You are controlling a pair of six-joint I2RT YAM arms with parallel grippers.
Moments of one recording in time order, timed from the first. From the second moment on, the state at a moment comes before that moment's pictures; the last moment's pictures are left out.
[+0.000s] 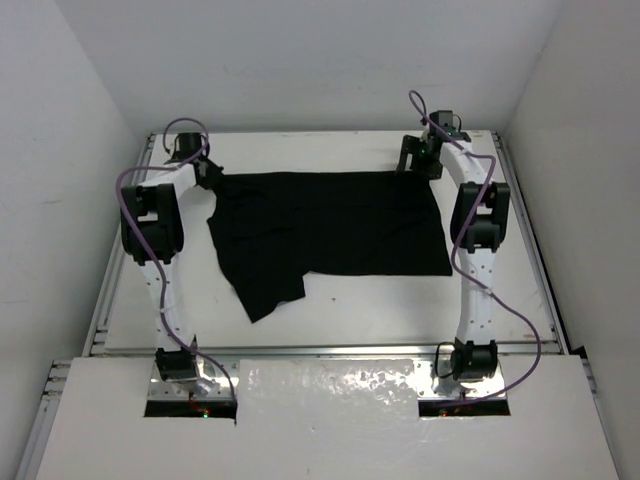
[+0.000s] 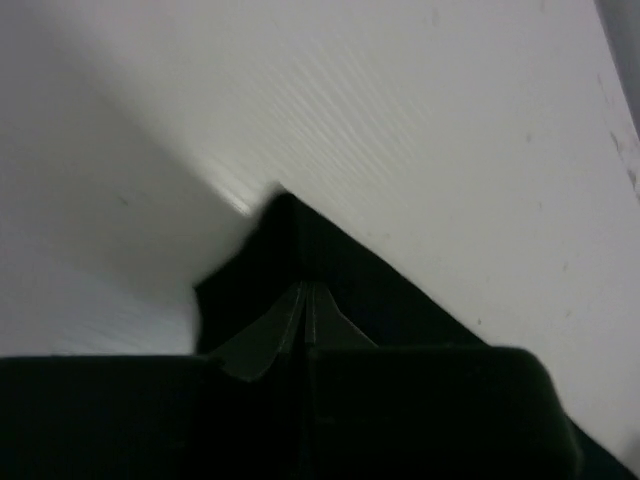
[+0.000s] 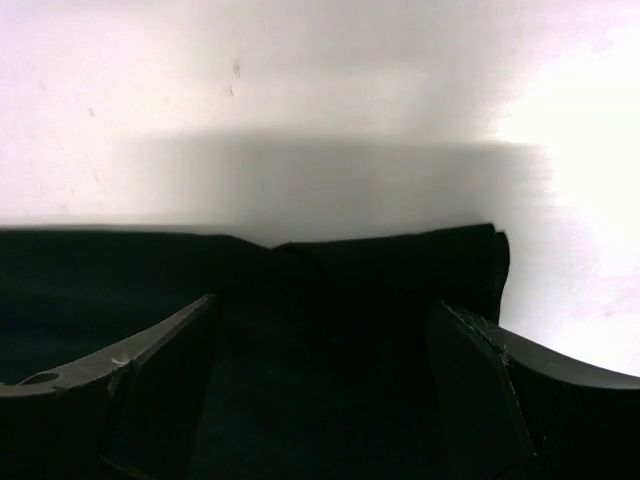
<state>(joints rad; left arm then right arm) 0.13 2.25 1.70 -0.30 -0.04 -0.82 0.00 2.53 2.17 -0.65 -0.16 0.19</state>
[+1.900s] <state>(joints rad) -0.43 1.03 0.78 -0.81 -0.22 -1.09 0.12 1.22 0.82 -0.49 0.03 0.40</state>
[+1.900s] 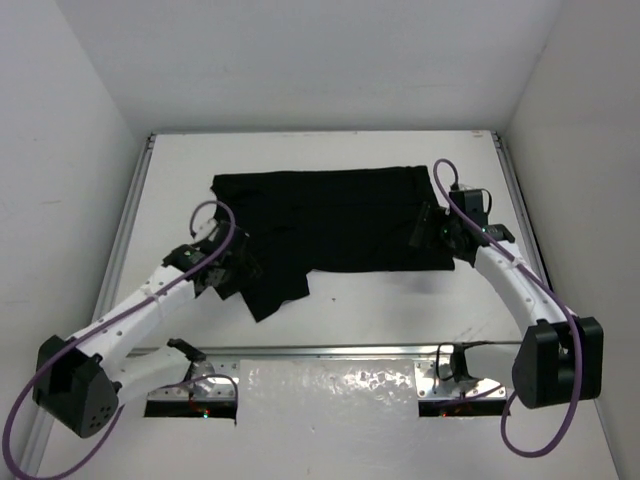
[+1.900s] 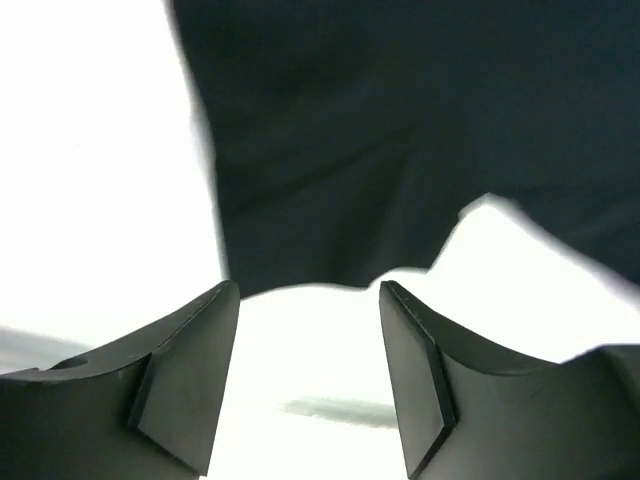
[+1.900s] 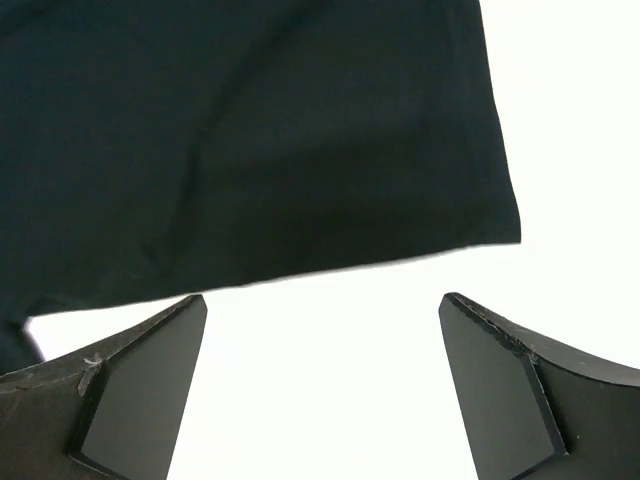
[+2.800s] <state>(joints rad) -0.69 1.40 0.64 -0.70 -0.20 -1.17 0.03 1.27 0.82 -0.47 -0.08 0.33</state>
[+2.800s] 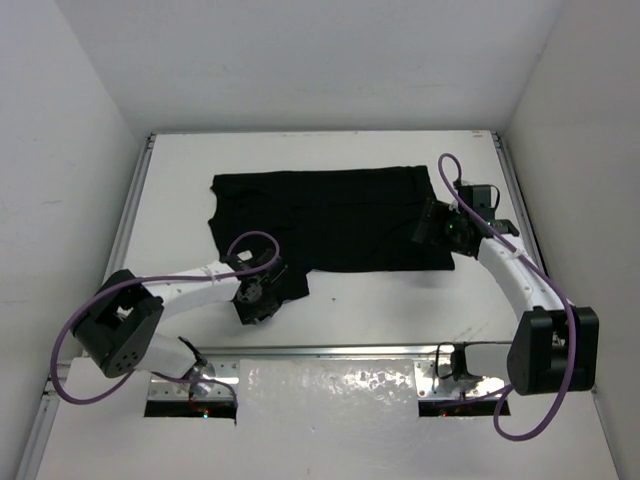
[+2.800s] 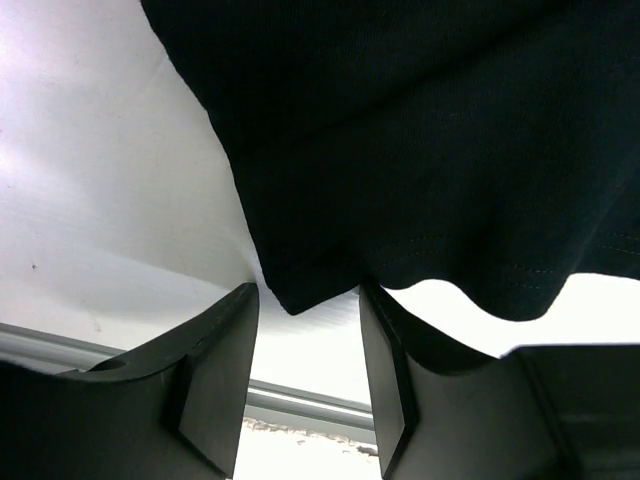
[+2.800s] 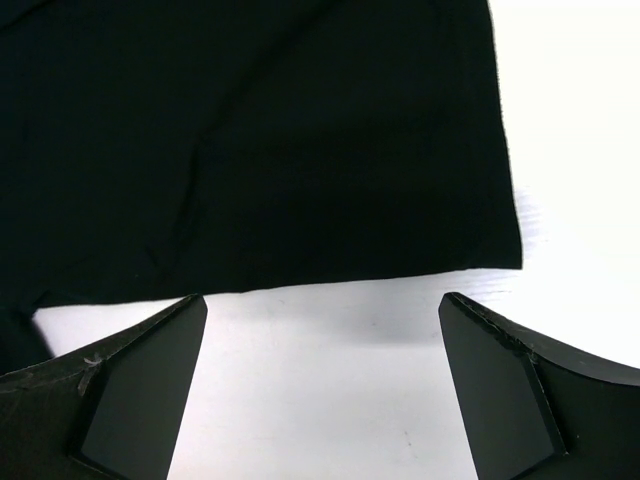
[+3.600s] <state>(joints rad) -0.69 1.09 0.62 -0.78 -0.39 -1.16 0.03 1.42 0.83 -0.48 0.03 0.33</state>
